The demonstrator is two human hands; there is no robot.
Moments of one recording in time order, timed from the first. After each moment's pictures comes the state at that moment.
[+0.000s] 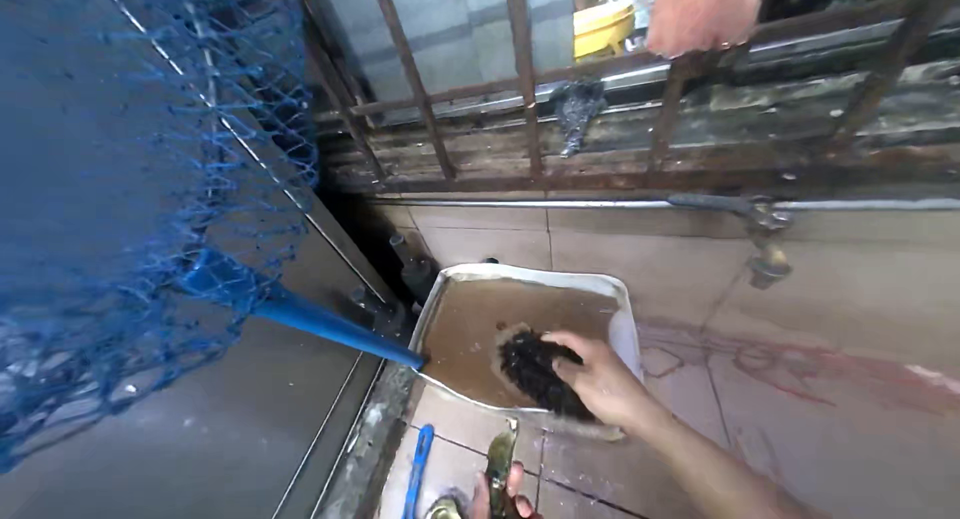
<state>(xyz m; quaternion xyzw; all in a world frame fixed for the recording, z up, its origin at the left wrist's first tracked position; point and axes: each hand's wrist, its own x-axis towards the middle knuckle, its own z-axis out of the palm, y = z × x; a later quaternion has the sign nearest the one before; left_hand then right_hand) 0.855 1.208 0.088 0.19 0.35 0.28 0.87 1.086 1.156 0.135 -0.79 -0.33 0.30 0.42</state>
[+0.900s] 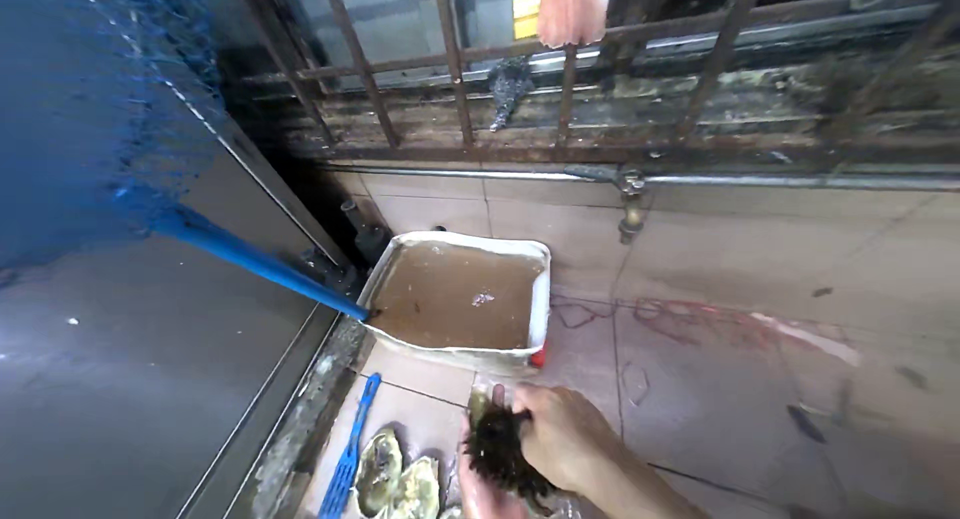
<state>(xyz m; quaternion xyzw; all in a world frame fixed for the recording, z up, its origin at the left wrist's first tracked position) 0.888 1.106 0.058 0.08 0.24 0.28 0.93 1.013 1.037 0.191 -0.84 -0.34 0.39 0.17</state>
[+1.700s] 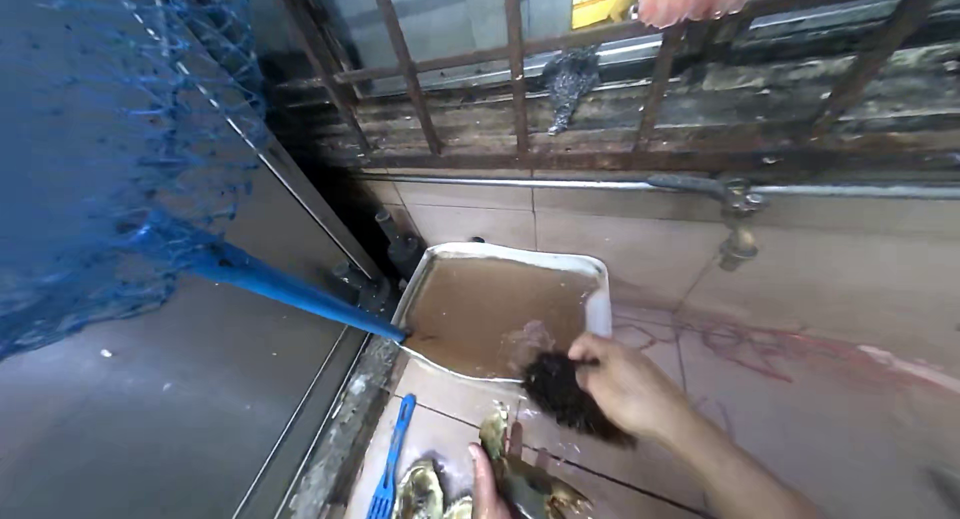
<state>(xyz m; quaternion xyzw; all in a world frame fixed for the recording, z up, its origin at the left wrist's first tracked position) 0.877 1.163 0.070 0.22 0.32 0.31 0.87 1.076 1.096 0.175 -0.85 -0.25 0.37 0.27</state>
